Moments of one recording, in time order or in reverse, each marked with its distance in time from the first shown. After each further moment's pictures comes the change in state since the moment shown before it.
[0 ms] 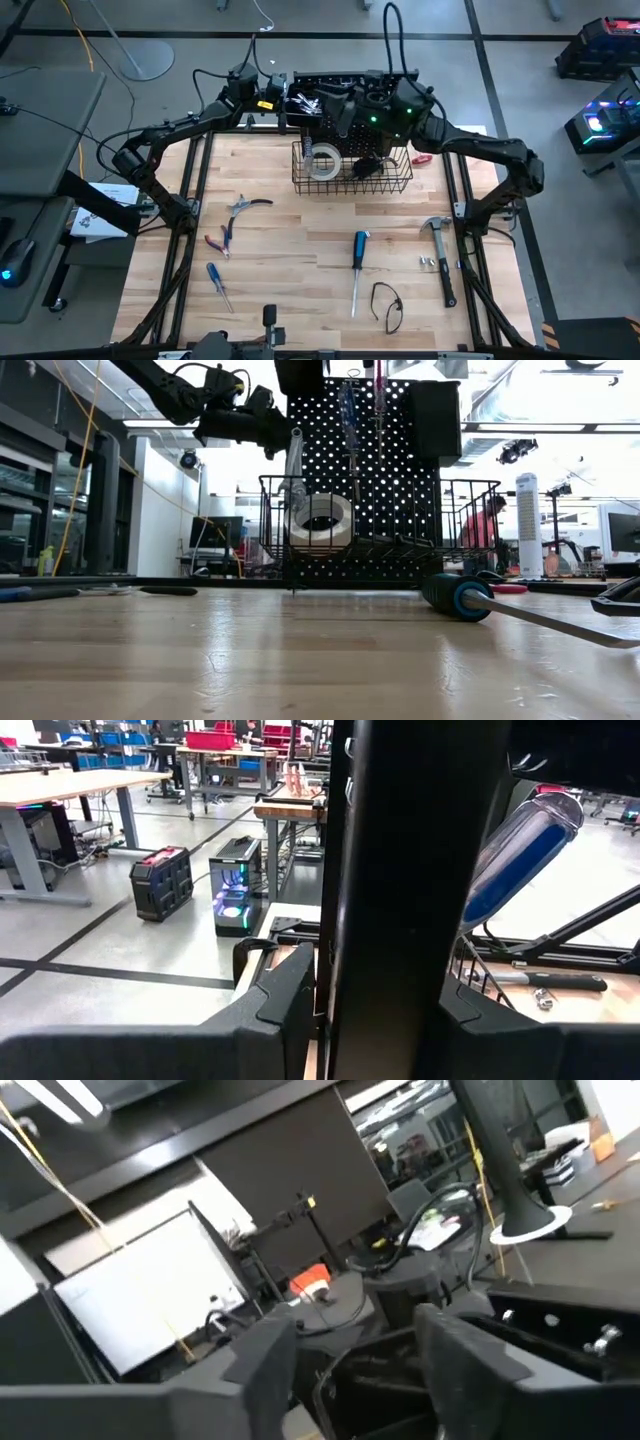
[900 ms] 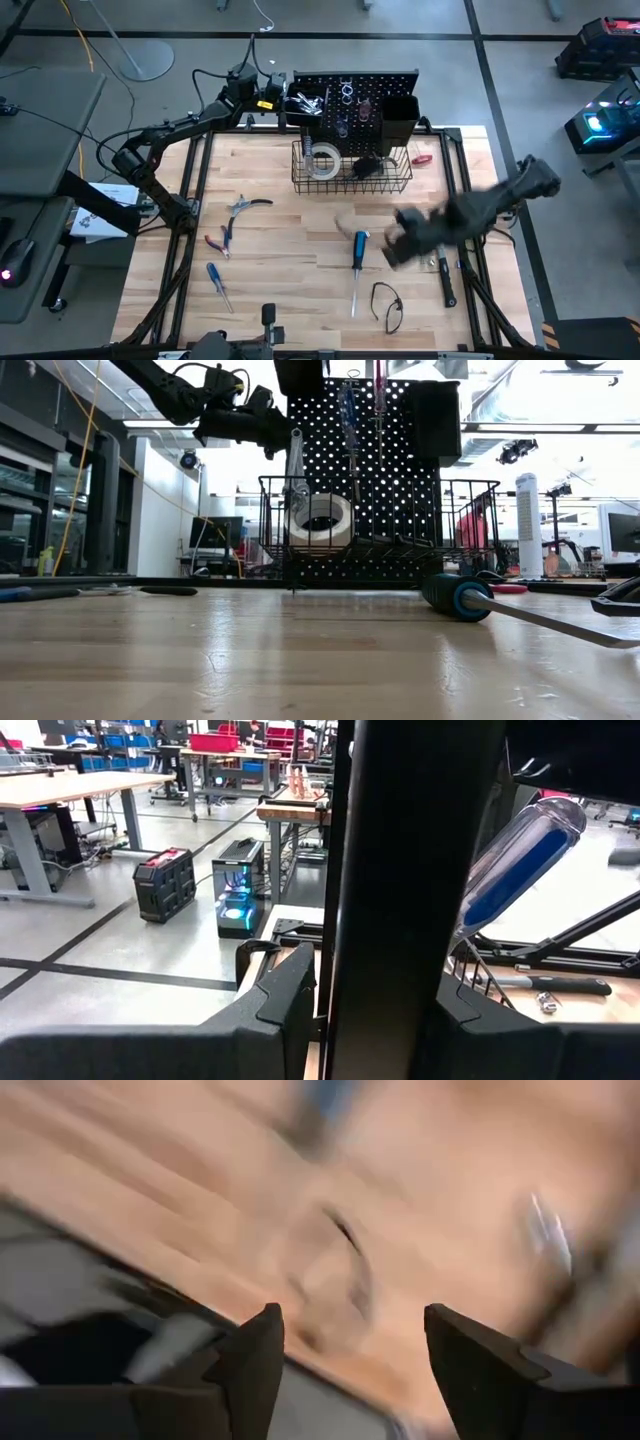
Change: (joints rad) left arm 0.001 0.000 0.000 0.008 -0.007 -0.008; right arm 0.764 -0.101 -0.073 -1.470 -0.085 1.128
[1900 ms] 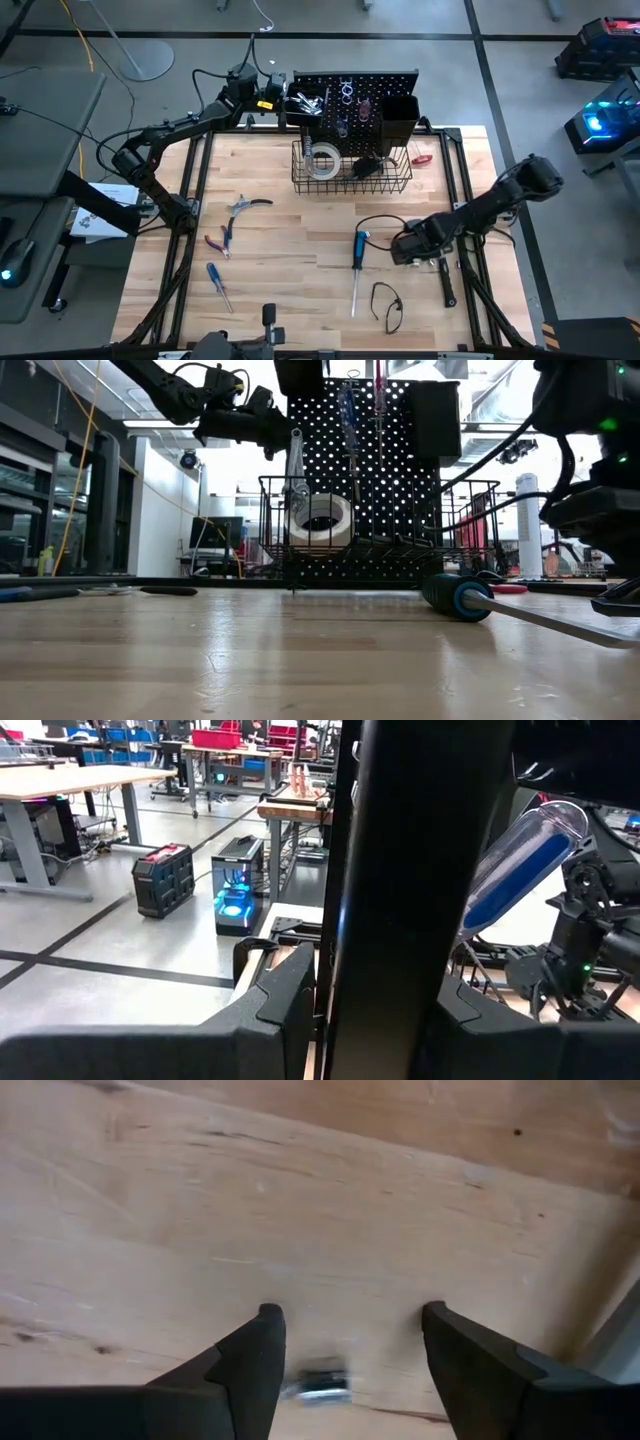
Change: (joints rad) left arm 0.000 0.000 0.000 -0.007 -0.006 -0.019; right arm -0.083 -0.017 -0.884 0.610 -0.152 0.132
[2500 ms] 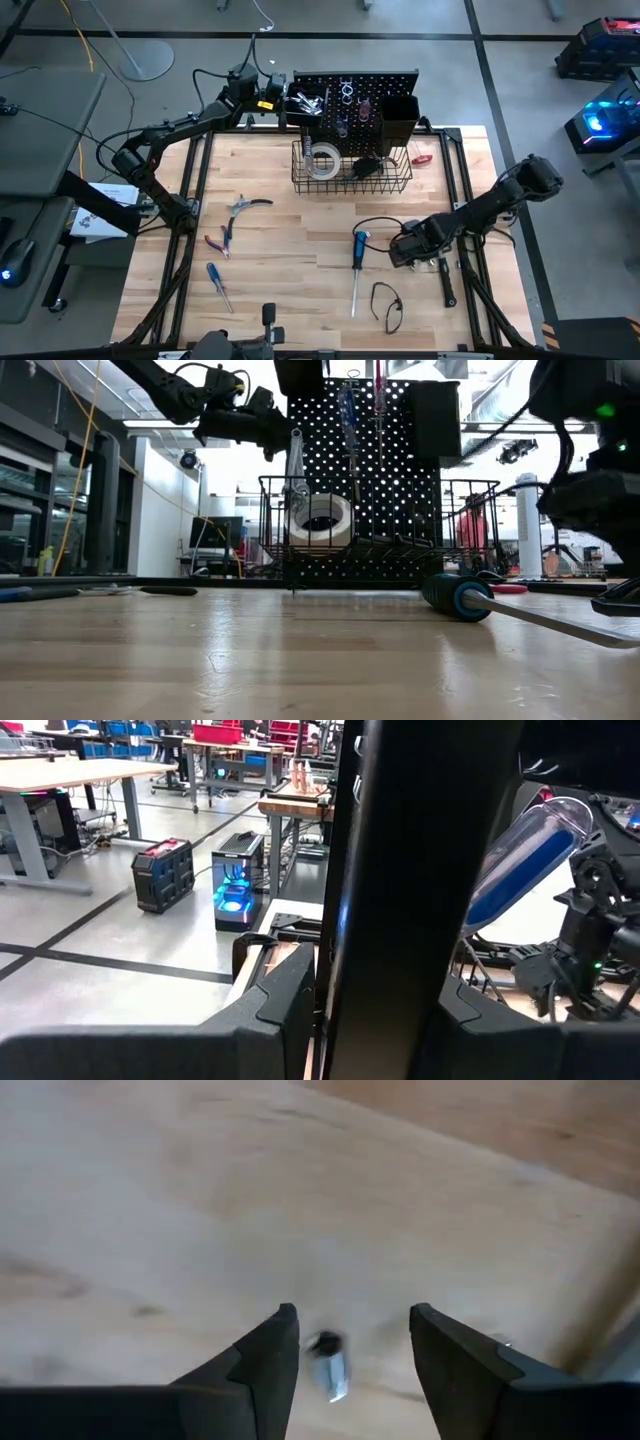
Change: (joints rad) left arm -0.001 0.000 0.000 -0.017 -0.005 -0.001; right arm 0.001 -0.015 0.047 -0.020 0.013 -0.075
